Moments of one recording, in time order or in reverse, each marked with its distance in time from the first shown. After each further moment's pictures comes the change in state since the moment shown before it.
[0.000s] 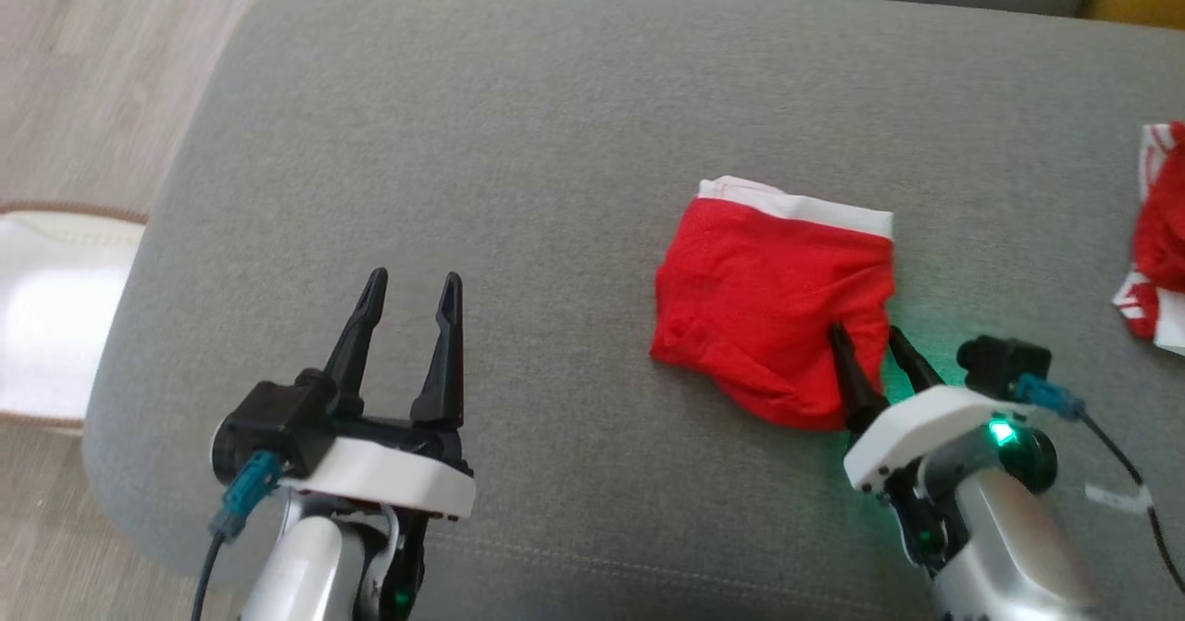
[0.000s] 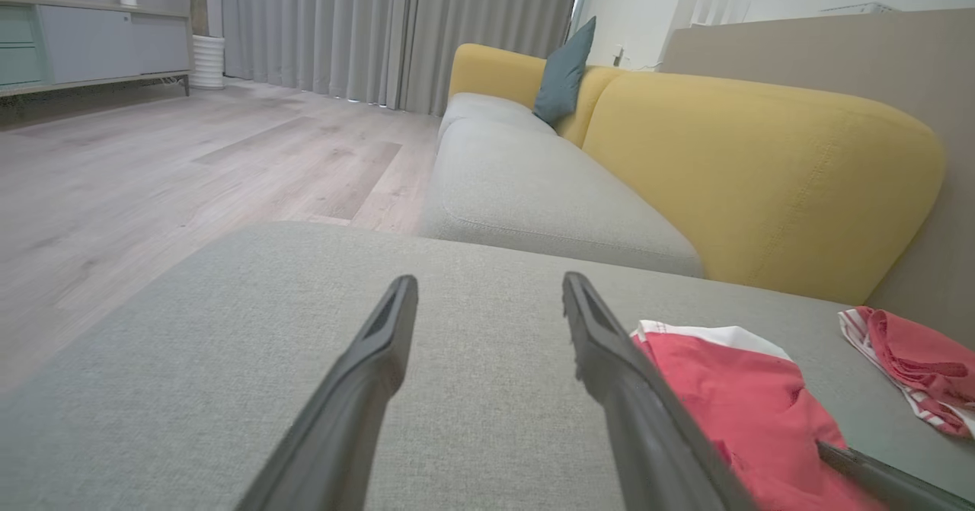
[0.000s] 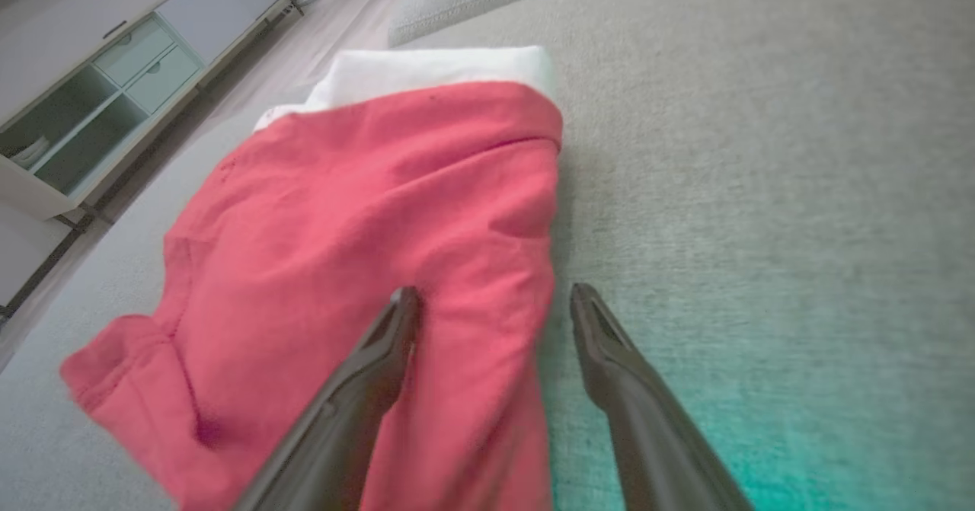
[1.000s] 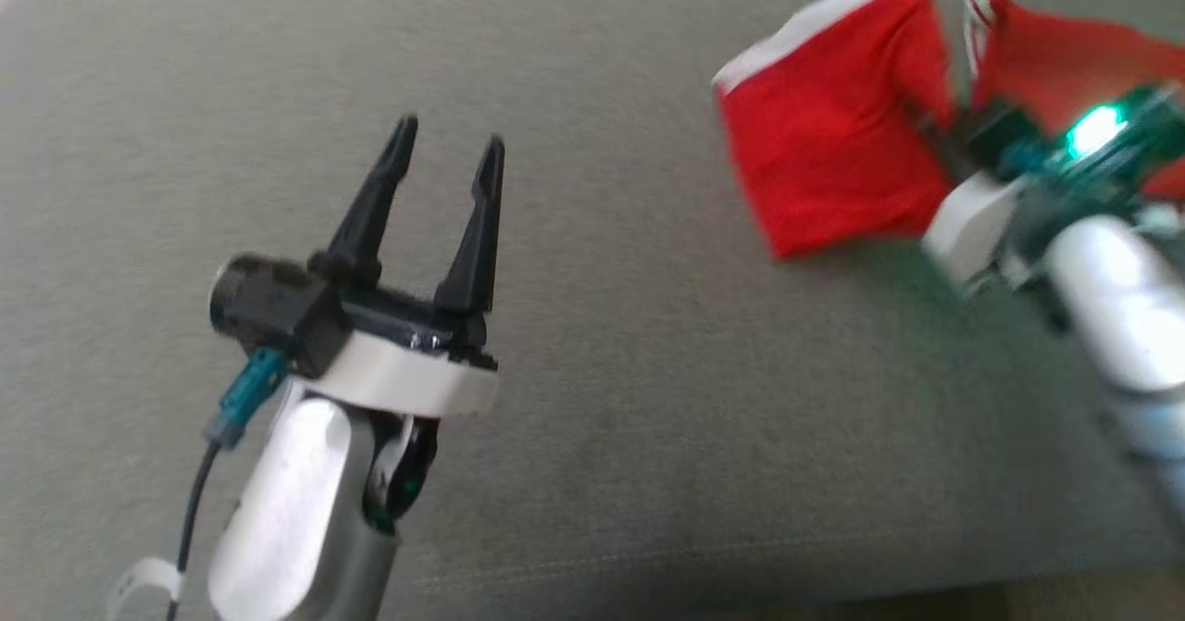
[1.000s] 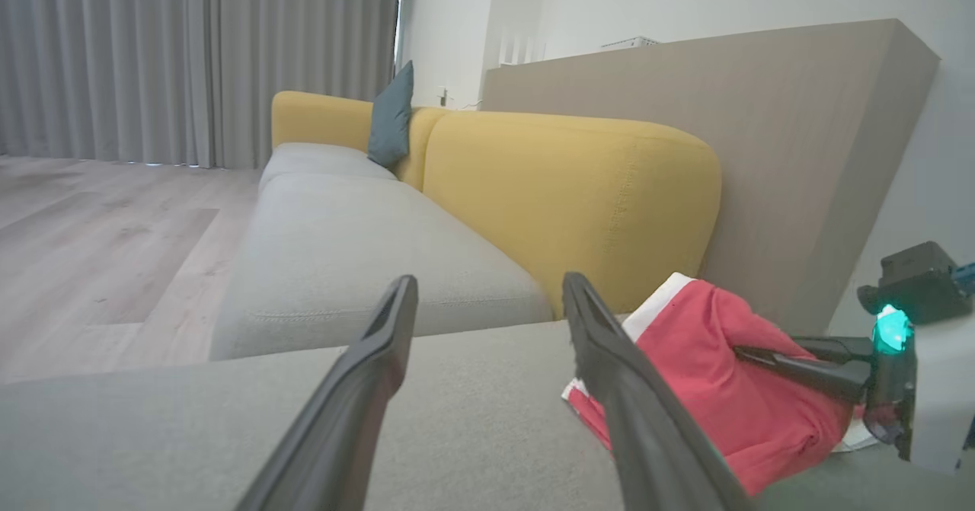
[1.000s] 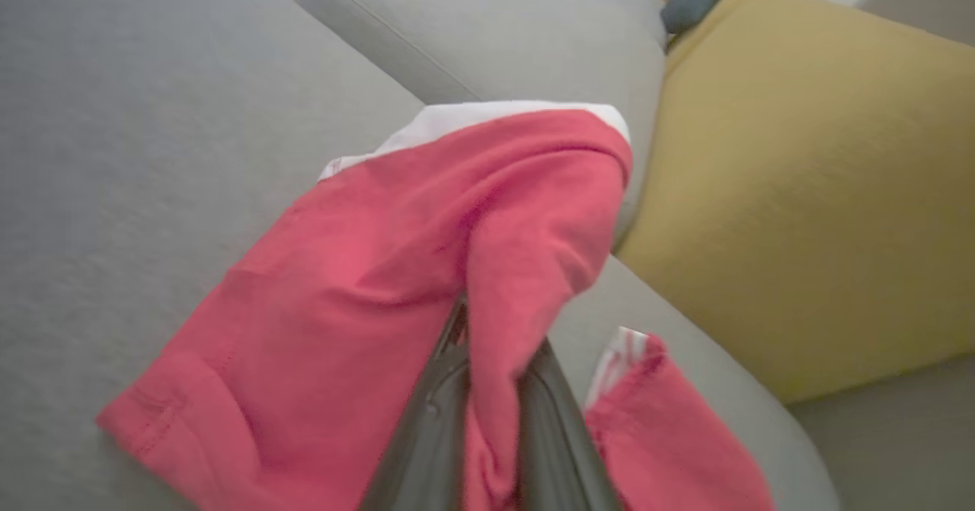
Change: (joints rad) left arm -0.203 -0.001 -0.037 -0.039 0.055 -0.059 0.000; right arm -0.451 -0.332 0.399 0.022 -0.411 0.000 0.035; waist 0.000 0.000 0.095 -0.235
